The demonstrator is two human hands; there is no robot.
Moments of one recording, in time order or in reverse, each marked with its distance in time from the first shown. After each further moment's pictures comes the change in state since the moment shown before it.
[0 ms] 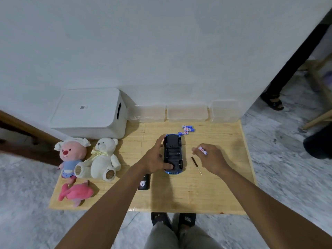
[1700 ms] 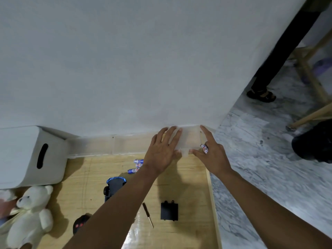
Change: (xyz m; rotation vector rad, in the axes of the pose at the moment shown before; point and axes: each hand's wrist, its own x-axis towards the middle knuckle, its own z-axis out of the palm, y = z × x) left_hand 0.231 0.139 0.093 1.002 0.443 0.526; right_hand 0.164 0.101 -0.163 -0.054 0.187 -0.116
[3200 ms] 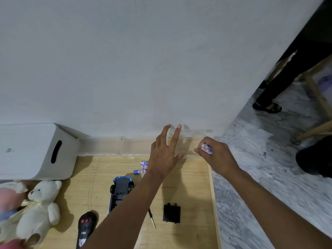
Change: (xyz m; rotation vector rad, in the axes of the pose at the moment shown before) left_hand -0.011 0.011 -0.025 -0.159 0.111 -0.227; right_hand -0.003 -0.041 -0.033 -0.023 -0.095 -0.094
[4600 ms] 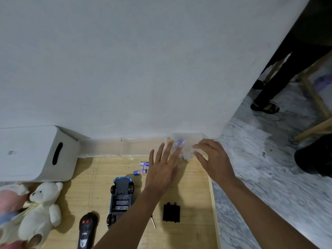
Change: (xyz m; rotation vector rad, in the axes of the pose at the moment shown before) left_hand -0.051 0.001 0.017 0.116 -0.097 0.010; right_hand -0.015 0.019 0.023 -0.313 0.298 -0.346
